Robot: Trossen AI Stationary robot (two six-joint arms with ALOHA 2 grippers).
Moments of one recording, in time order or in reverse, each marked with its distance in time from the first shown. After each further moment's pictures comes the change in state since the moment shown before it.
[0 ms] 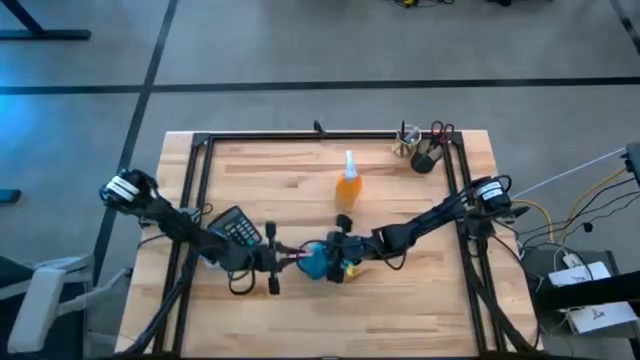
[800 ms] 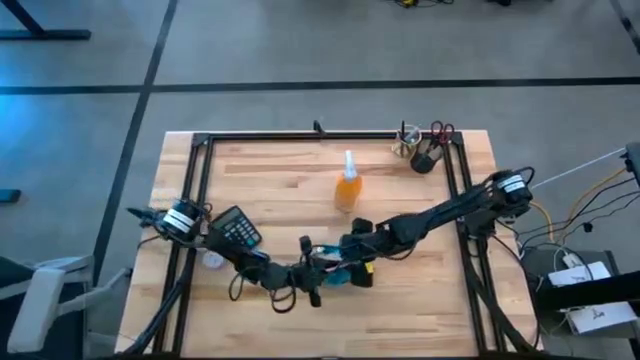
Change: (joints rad) left arm 0.052 0.512 0.413 0.155 -0.105 0.152; right arm 0.015 -0.213 0.146 -0.807 -0.289 0.044
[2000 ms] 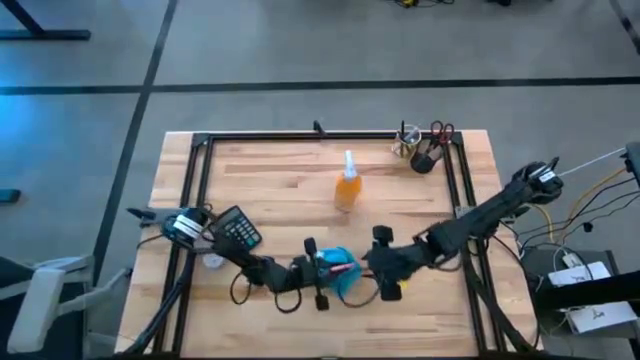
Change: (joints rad) left arm 0.013 0.092 0.038 0.383 0.089 -0.358; right arm 0.246 -0.227 -0.146 0.055 0.233 0.012
